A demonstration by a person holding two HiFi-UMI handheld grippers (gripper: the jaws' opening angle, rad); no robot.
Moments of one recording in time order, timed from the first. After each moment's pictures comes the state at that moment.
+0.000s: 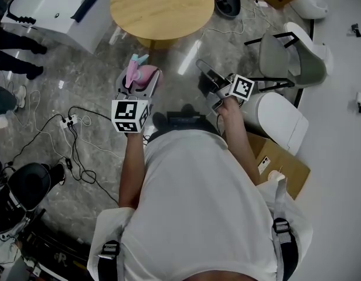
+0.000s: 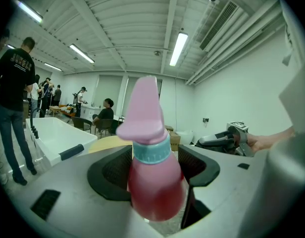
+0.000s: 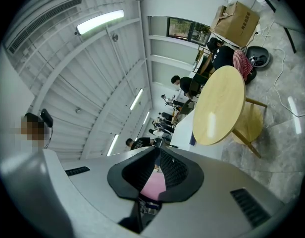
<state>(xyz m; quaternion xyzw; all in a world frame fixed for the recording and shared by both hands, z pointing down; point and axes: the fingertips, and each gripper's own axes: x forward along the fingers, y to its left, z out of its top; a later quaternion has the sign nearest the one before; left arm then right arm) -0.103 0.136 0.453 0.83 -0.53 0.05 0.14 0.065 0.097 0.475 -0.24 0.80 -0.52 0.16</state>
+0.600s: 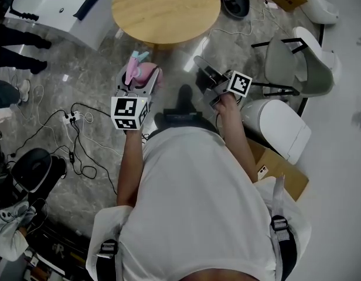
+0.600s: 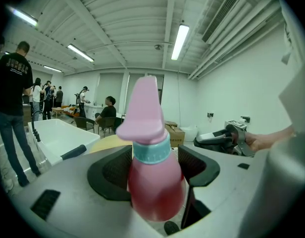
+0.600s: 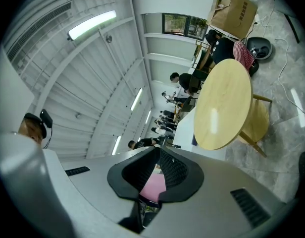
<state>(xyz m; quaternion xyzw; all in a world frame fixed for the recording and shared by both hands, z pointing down) -0.095 0.088 0.464 0.82 -0.55 0.08 0.14 0.061 0.041 0.489 -0.21 0.80 -0.54 0.17</state>
